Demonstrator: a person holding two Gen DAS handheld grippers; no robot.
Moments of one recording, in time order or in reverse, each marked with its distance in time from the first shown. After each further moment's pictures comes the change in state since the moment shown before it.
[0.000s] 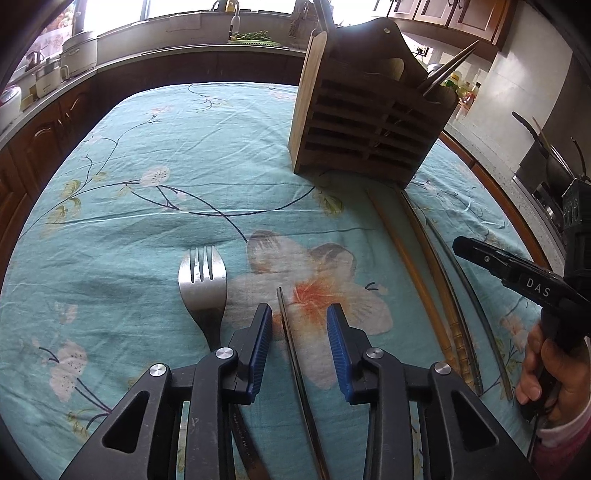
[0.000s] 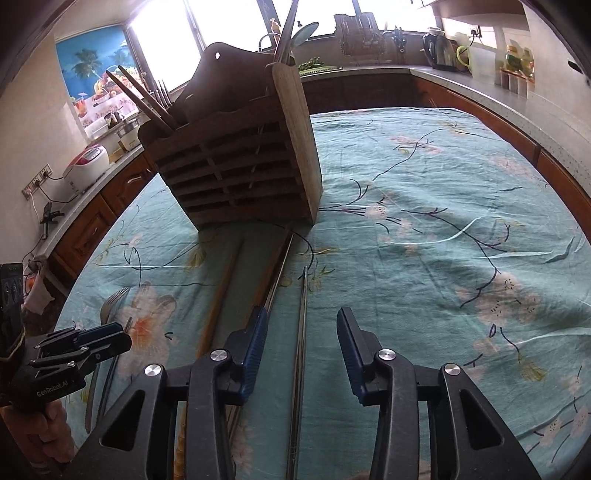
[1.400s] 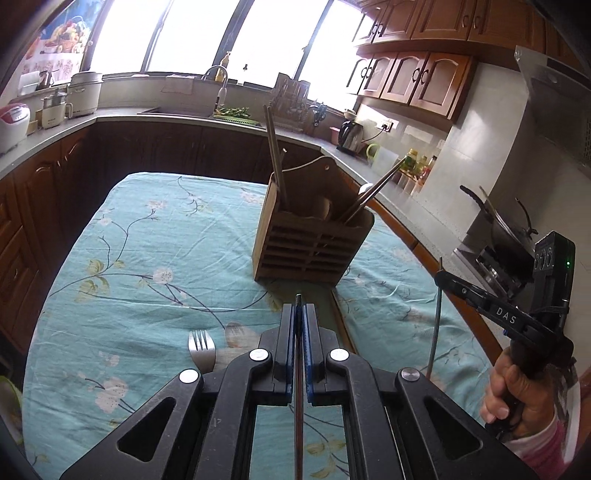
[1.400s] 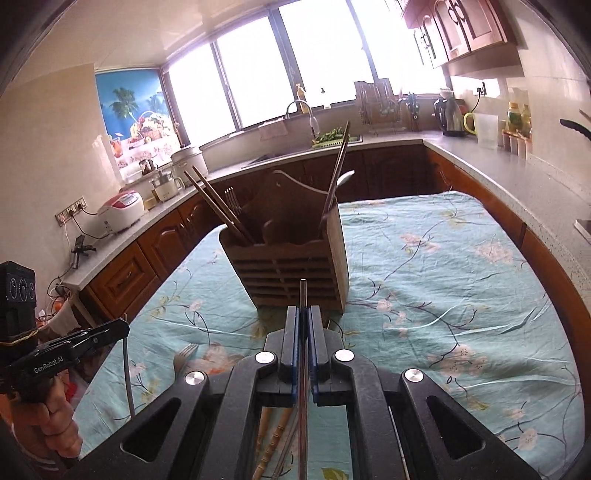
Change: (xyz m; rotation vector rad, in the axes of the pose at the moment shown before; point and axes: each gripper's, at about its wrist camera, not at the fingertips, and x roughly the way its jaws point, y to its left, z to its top) left arm -0.137 -0.003 -0.008 -0.019 -0.306 -0.151; right arm -0.116 0.026 0.030 -0.036 -0.275 0.079
